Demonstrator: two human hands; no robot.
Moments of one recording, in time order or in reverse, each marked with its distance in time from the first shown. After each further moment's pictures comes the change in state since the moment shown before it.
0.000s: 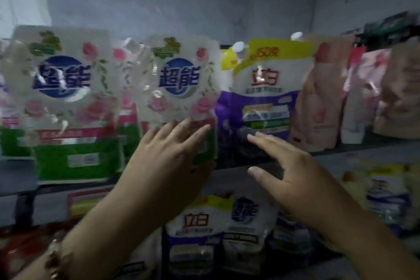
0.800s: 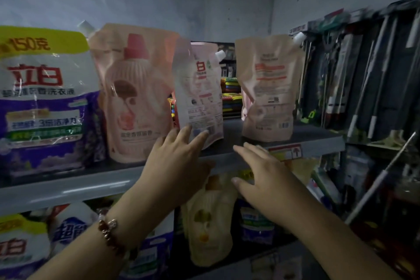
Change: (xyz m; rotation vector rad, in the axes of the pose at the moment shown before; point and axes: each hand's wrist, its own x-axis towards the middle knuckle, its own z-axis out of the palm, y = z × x) left_hand 0.219 0.377 0.108 -0.109 -0.119 -0.053; right_hand -0.056 0.344 -0.201 -0.152 -0.126 0.162
